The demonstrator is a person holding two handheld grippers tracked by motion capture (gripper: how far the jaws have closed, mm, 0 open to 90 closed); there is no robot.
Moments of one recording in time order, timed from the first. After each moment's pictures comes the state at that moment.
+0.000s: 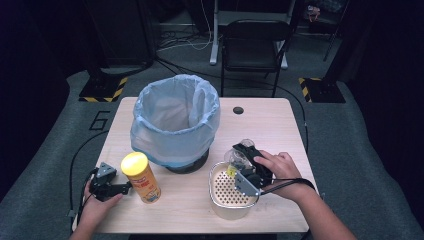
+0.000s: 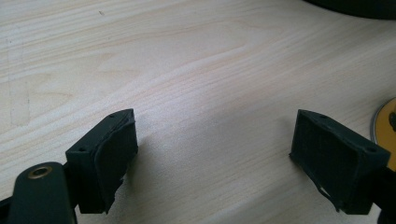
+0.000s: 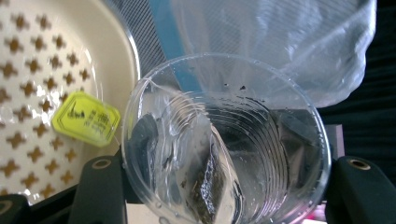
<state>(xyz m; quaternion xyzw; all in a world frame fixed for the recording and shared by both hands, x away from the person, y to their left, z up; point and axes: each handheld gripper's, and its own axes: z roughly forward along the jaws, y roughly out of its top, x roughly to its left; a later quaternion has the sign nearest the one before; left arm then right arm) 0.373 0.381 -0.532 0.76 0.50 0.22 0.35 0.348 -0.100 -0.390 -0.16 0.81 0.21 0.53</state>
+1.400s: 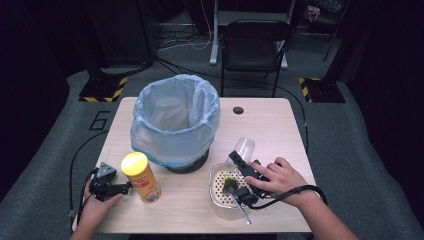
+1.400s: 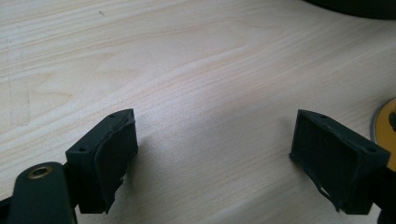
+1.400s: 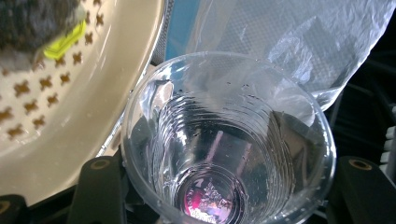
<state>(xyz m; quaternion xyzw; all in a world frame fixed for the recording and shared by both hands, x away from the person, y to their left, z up) 0.373 0.381 -0.532 0.76 0.50 0.22 0.35 0.323 -0.092 -0.414 -0.31 0.70 0.05 0.64</state>
